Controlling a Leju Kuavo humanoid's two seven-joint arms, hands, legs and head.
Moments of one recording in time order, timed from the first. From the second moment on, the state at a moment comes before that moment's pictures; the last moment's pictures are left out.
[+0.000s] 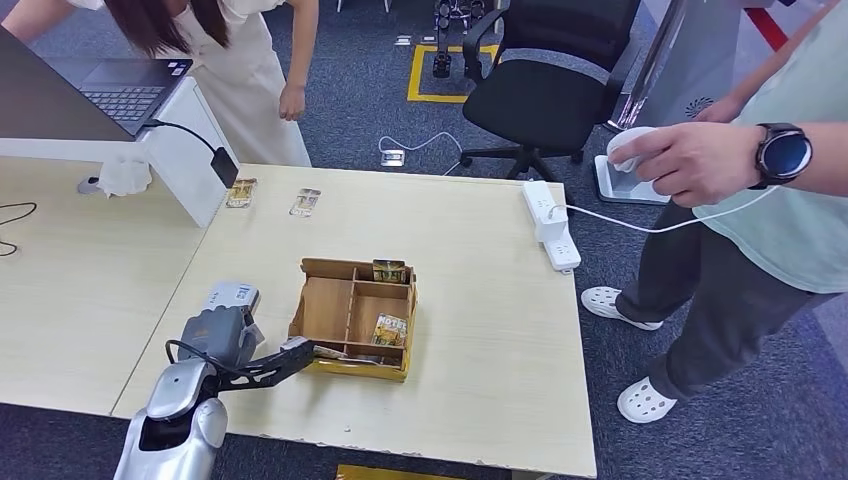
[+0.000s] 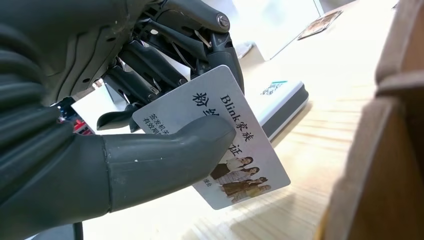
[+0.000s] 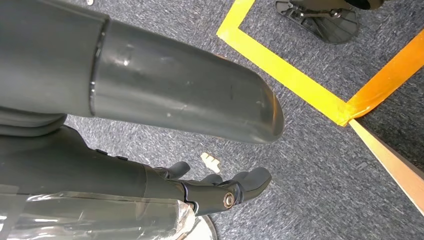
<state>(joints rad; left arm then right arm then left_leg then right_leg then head) -0.06 -0.07 0.17 -1.56 -1.51 -0.19 0.09 0.22 0.29 -0.60 -1.29 1.41 0.50 -0.06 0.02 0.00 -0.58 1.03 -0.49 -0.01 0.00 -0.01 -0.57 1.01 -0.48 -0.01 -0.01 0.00</state>
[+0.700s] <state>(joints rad) -0.13 -0.06 0.15 -1.62 -1.46 -0.16 0.02 0.22 0.29 -0.60 -1.29 1.43 0.50 -0.07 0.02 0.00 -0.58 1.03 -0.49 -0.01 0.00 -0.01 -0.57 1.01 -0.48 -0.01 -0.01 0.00</state>
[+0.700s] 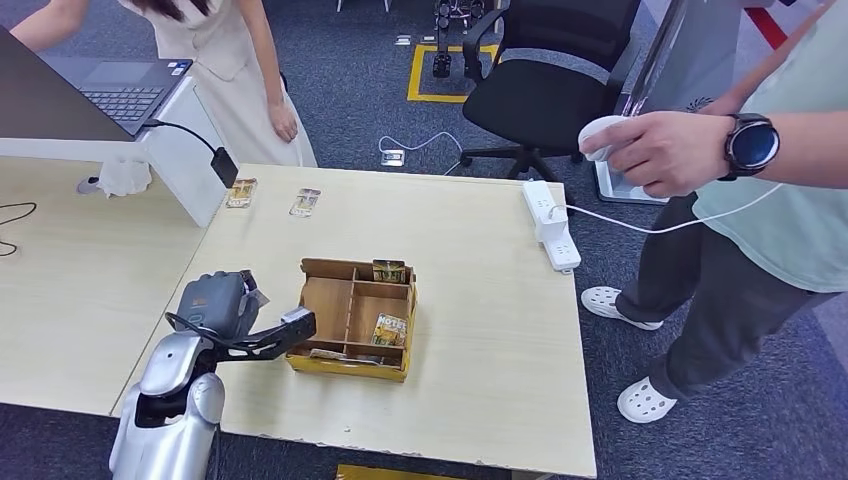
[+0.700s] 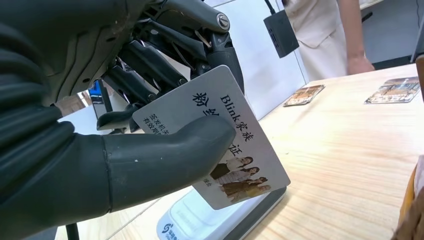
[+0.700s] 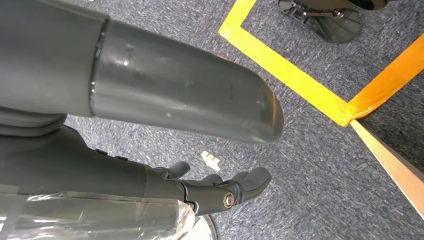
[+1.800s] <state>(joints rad) -0.26 -0.03 0.21 -1.54 -1.50 -0.13 0.07 0.22 0.29 -0.58 -1.29 1.46 0.52 -0.06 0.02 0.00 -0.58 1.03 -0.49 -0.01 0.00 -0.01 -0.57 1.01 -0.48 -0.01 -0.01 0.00</state>
